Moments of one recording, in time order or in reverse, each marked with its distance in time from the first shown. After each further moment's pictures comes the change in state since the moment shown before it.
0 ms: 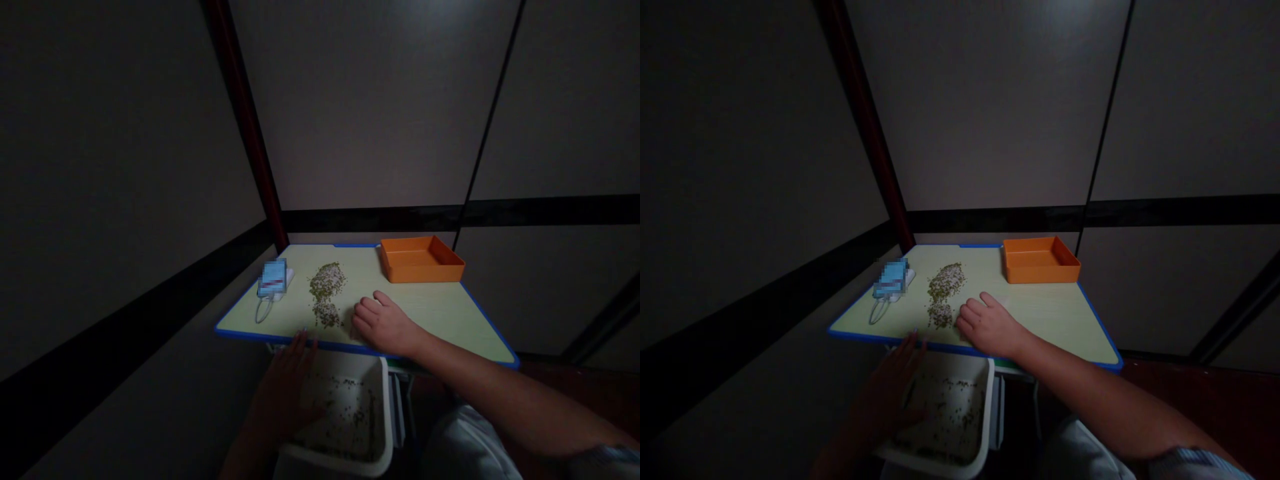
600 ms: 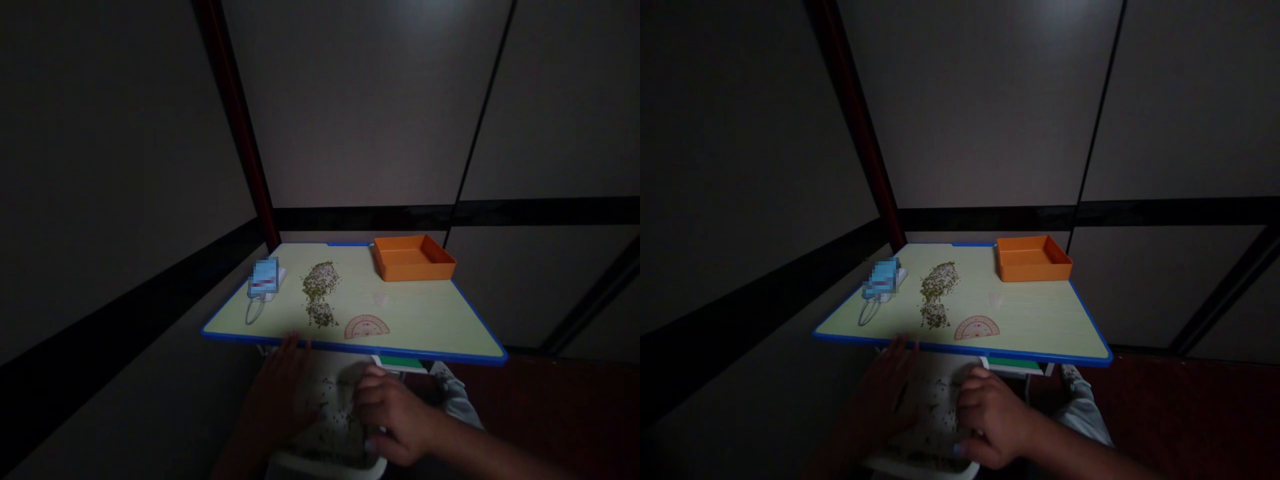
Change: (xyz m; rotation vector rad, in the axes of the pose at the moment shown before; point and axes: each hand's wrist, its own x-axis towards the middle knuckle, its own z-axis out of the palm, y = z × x) left_hand -0.003 -0.003 0.011 0.001 0.069 0.001; right_hand -0.064 -0.091 0.018 0.727 0.045 -0.003
